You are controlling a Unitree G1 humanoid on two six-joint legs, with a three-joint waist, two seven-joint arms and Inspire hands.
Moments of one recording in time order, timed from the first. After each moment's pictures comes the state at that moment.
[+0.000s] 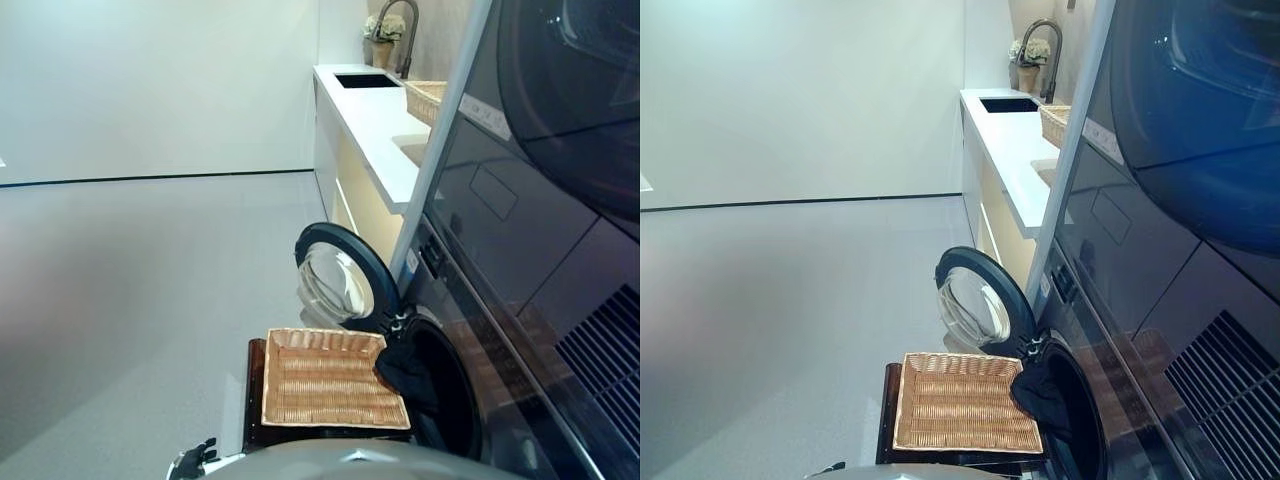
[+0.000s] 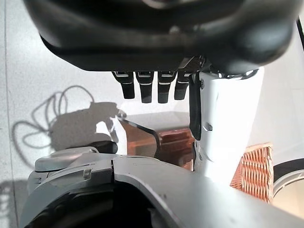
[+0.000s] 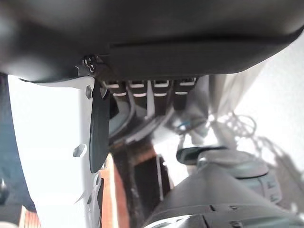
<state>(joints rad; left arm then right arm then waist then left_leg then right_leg) 0.20 0.20 -0.09 1.28 -0.10 -0.23 0.05 0.16 -0.17 -0.01 1.35 0.32 -0.15 -0.15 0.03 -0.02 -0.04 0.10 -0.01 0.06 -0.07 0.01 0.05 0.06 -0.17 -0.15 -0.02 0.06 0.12</state>
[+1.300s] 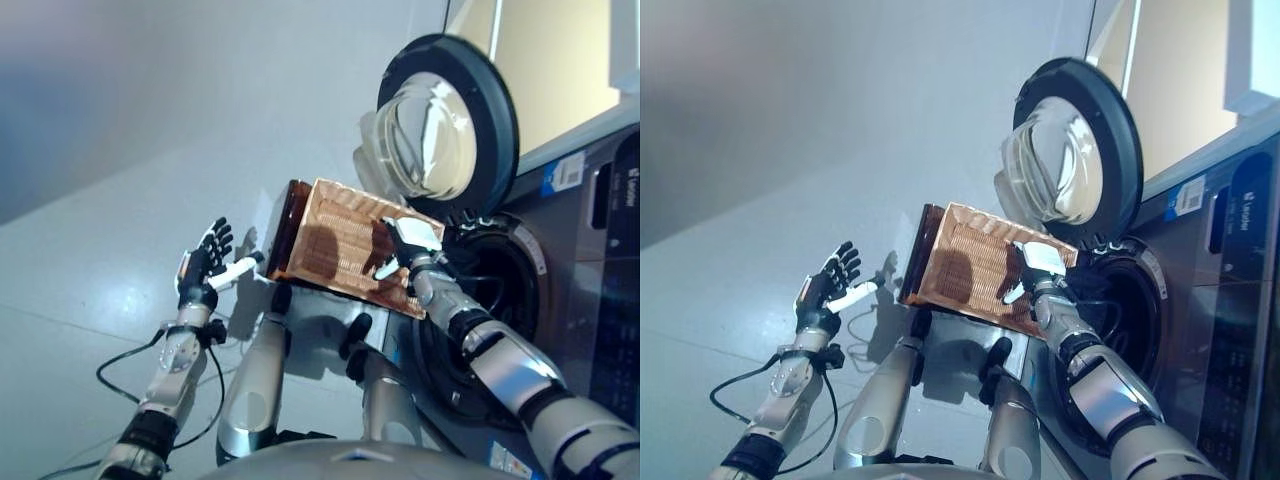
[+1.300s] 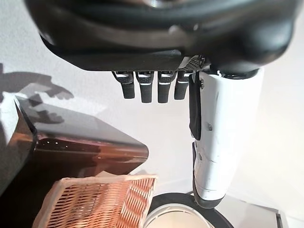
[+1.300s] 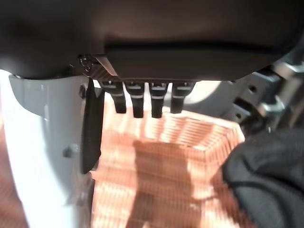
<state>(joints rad) -0.02 0.36 -0.22 0.39 -0.43 -0.38 0.13 -0.73 -0.36 0.65 1.23 -0.64 -0.02 -0.37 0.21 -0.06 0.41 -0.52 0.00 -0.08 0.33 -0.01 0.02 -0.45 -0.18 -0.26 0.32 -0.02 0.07</state>
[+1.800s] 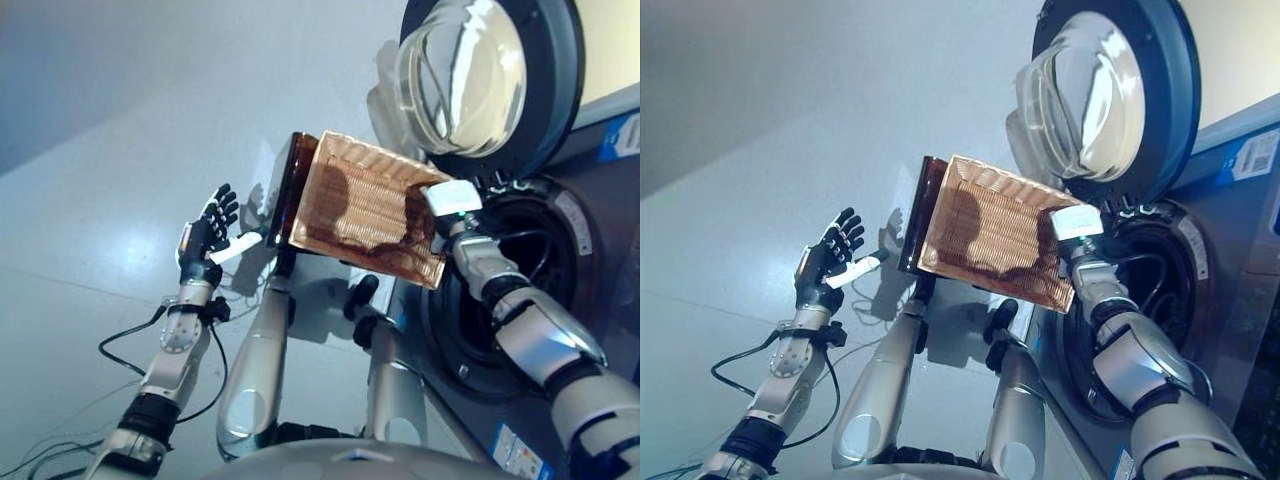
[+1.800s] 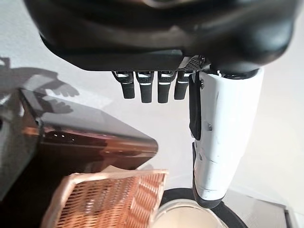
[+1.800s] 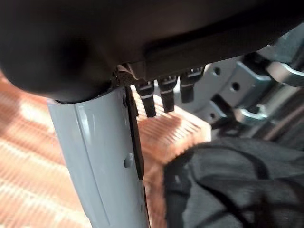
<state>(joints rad) -0.05 0.37 -0.21 0.27 -0.43 -0.38 0.14 -0.87 -0.52 0.72 1.34 -0.86 0.07 -0.37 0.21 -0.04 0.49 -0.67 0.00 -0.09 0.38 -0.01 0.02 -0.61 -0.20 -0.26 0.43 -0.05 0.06</state>
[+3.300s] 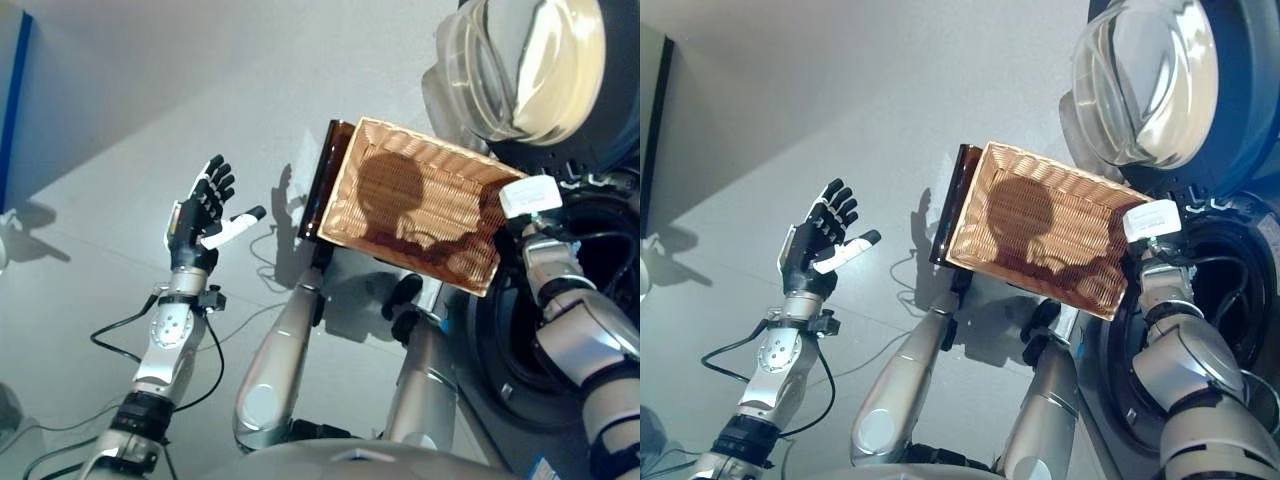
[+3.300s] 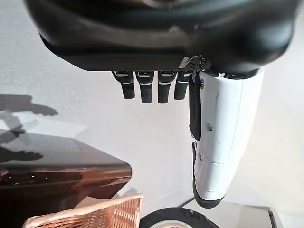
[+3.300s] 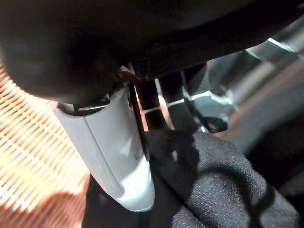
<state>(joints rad) -0.05 0.39 -0.18 0.16 -0.45 -0.40 0.12 -0.82 -0.69 0.68 1.42 -1.01 0.13 -0.42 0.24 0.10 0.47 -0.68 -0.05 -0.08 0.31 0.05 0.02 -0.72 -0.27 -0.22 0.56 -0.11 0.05</state>
